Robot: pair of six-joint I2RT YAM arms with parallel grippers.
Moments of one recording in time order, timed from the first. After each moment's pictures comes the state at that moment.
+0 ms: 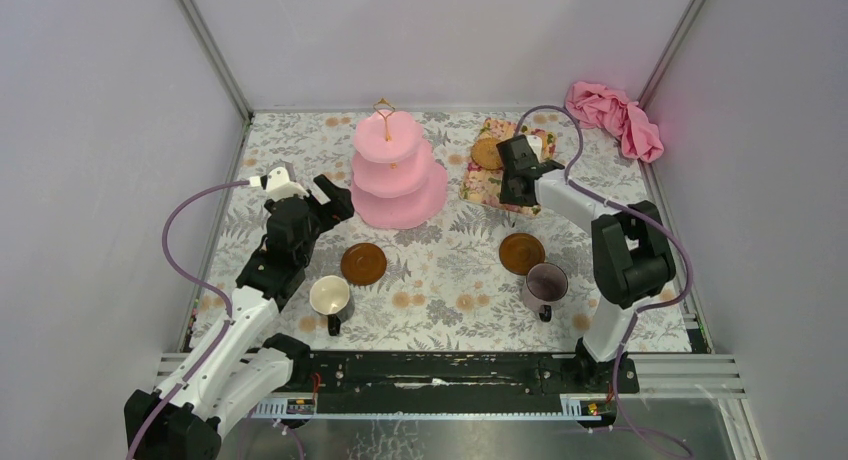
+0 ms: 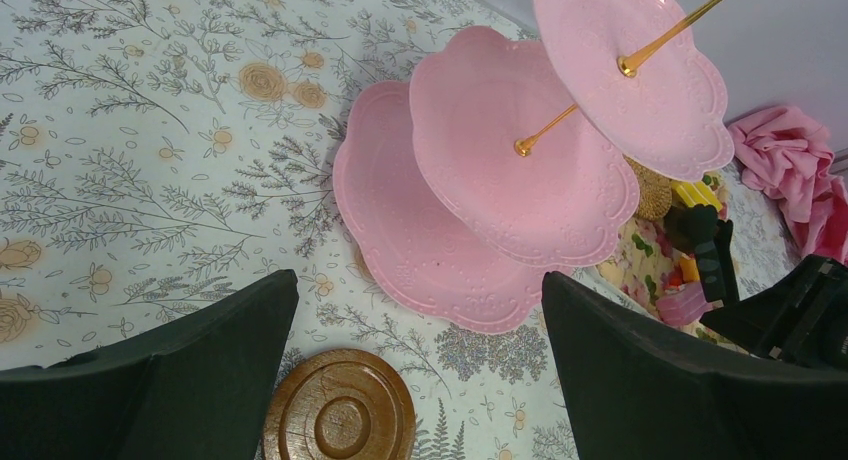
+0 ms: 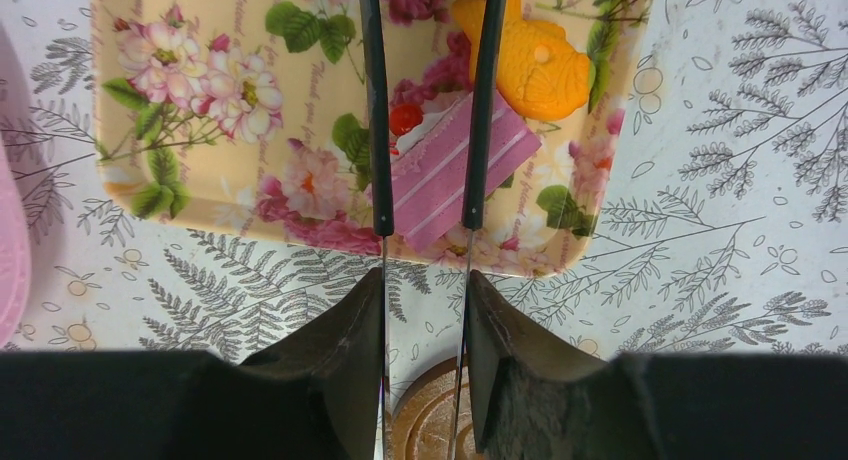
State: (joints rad) left arm -0.35 0.83 0.63 -0.11 -0.32 -0.59; right arm 0.39 1.81 1.25 -0.46 0.32 0.44
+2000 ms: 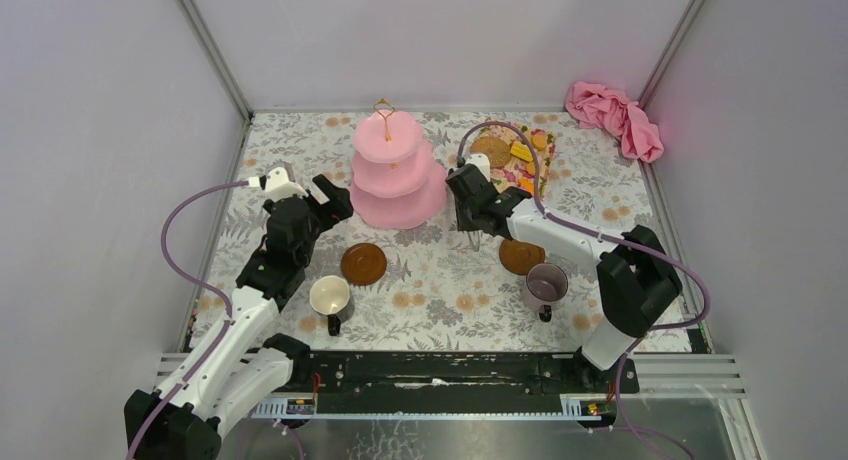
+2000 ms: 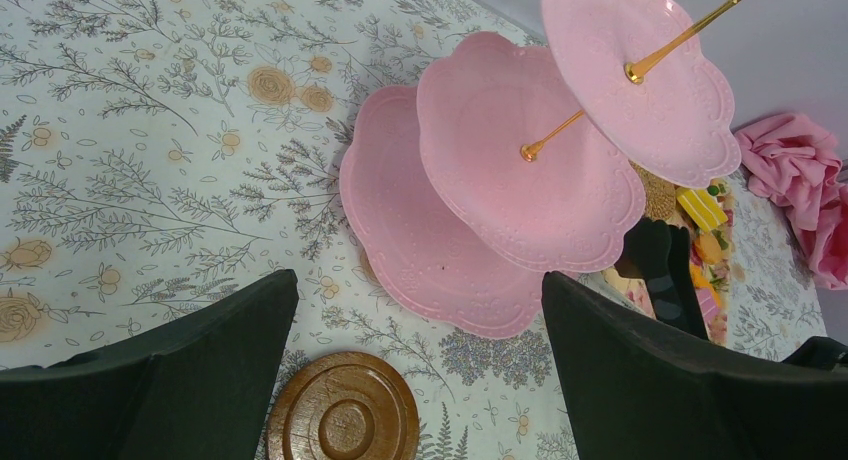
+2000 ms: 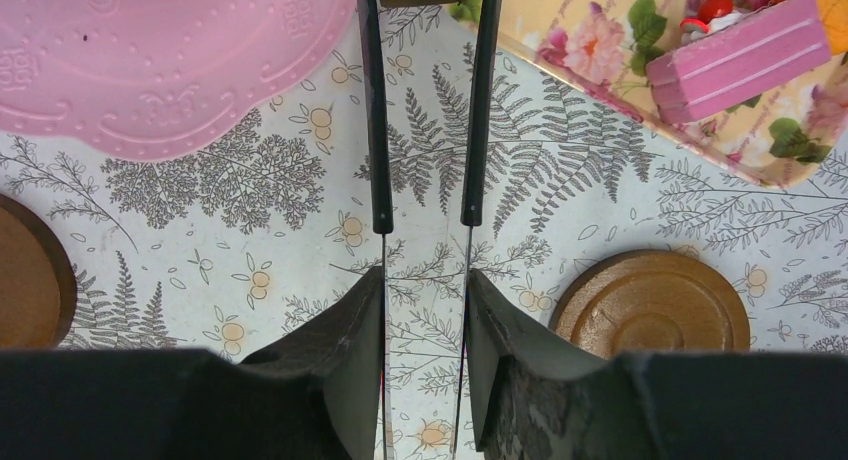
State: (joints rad) left arm -0.35 0.83 0.63 -0.11 -0.34 -0.58; right arm 0.74 1.66 1.19 -0.47 0.36 0.46
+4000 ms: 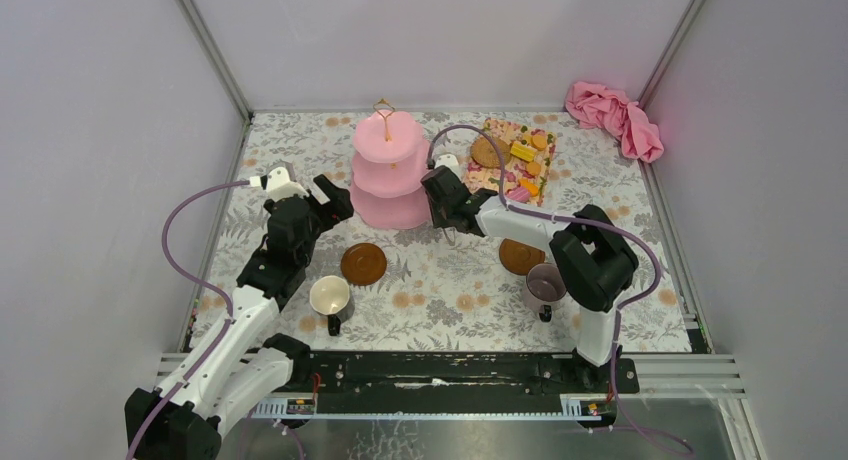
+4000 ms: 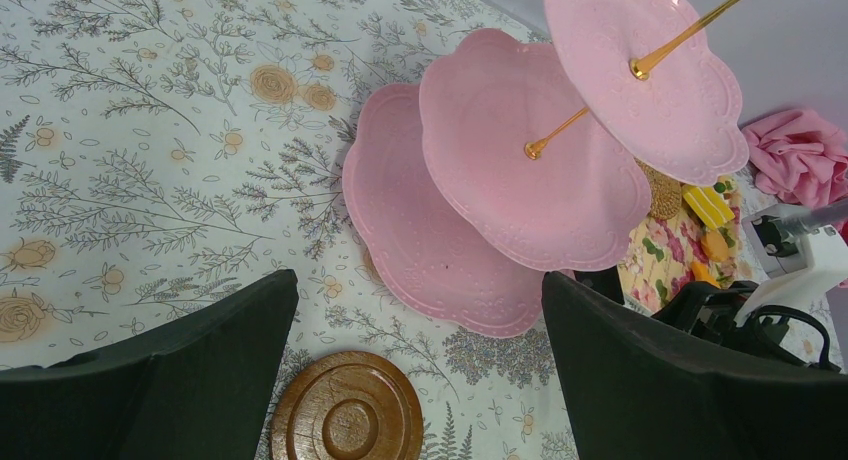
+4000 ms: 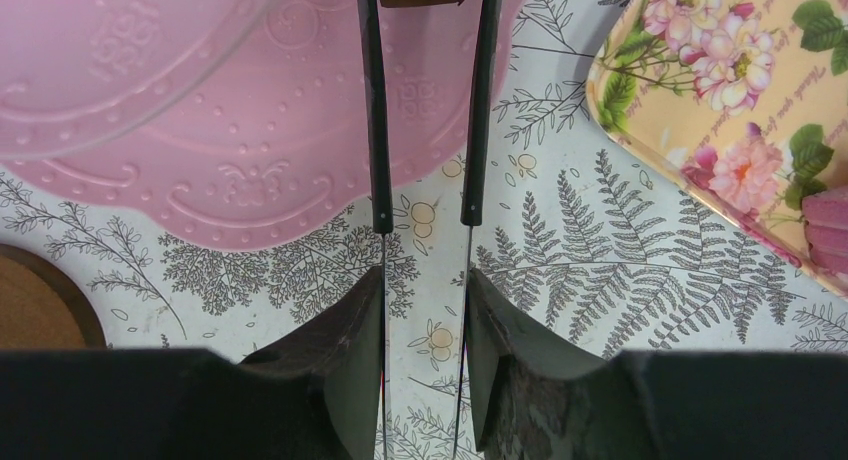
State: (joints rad) left arm -0.35 0.83 0.63 -0.11 -0.34 -0.58; right arm 0.78 1.90 1.29 -0.27 0.33 0.39
